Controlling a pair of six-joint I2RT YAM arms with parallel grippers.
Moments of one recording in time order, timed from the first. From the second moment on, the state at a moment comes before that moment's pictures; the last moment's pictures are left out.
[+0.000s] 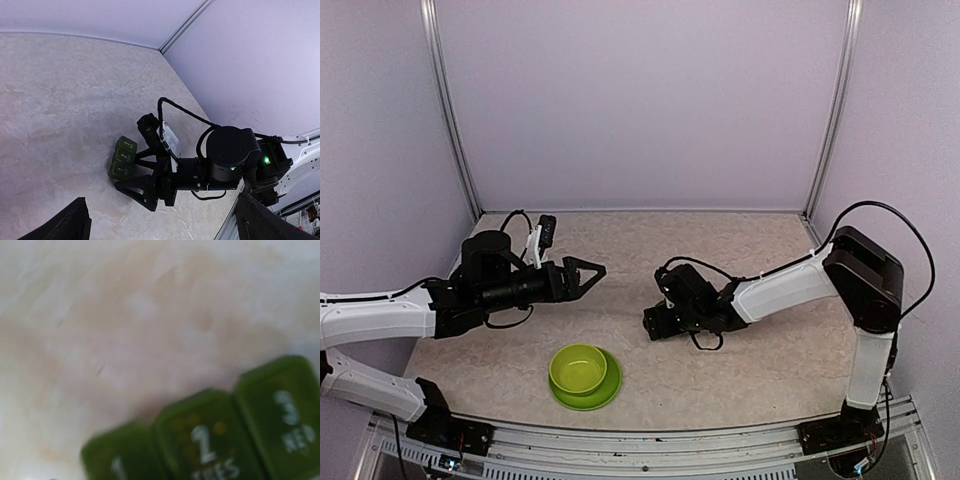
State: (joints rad) left arm -0.79 1.16 0.65 0.25 0.14 -0.64; right arm 0.94 1.94 1.06 0.04 0.19 0.50
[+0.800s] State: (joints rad) left arm -0.79 1.11 0.60 0.25 0.12 -0.64; right arm 0.92 1.75 0.88 -0.01 0.13 0.34
